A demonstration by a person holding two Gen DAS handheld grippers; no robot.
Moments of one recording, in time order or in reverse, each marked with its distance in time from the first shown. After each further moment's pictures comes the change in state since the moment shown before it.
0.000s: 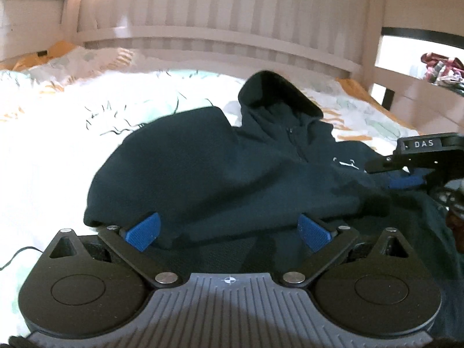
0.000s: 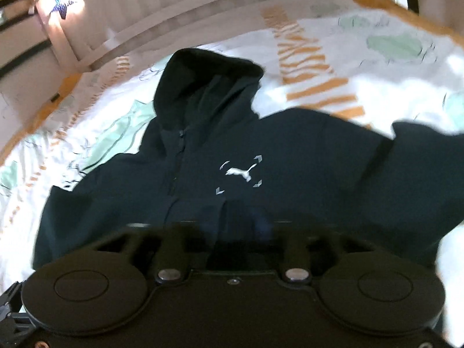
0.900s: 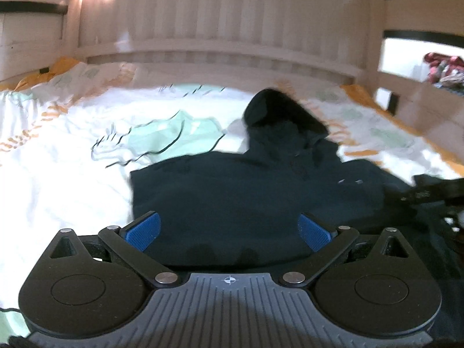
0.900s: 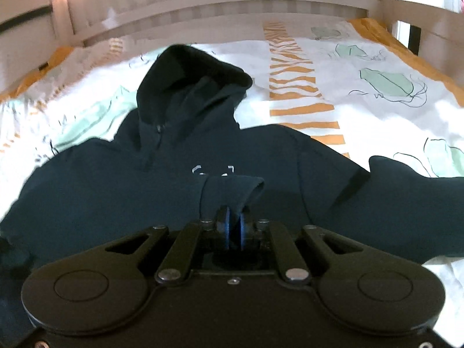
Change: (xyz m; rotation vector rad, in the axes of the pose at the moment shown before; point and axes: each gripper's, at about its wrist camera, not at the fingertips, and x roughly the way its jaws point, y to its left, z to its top) left arm 0.008 0.001 0.036 0.030 0.006 0.046; right arm 0.000 0.015 0.003 -0.215 -0.008 -0.194
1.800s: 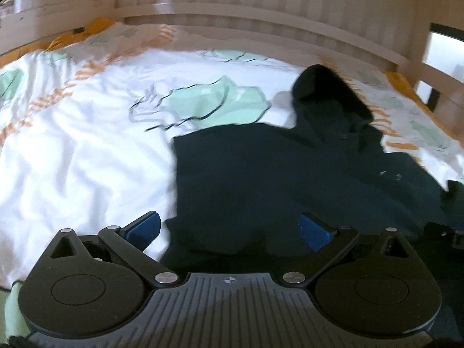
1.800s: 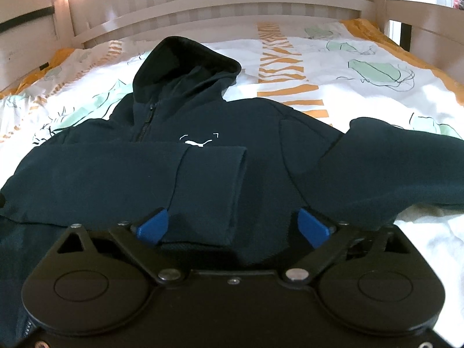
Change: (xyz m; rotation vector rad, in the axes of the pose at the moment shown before) left arm 0.007 0.020 0.013 -0.104 0.133 0.094; right arm -0.017 -0.018 -0.040 0.025 -0.048 0.019
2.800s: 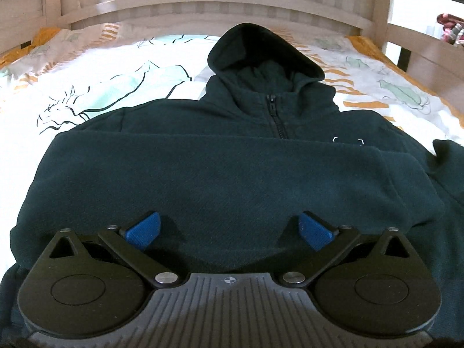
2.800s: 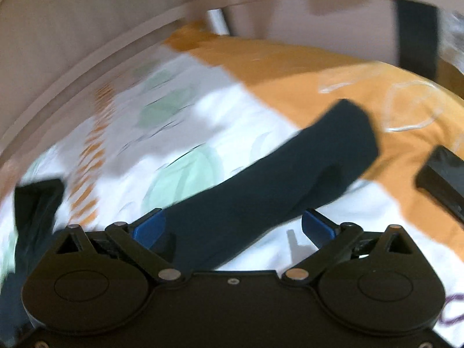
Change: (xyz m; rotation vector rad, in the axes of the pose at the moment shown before) left arm 0.073 -0.102 -0.020 0.132 0.037 -0.060; right arm -0.083 -0.293 0.033 0.603 -0.047 -0.299
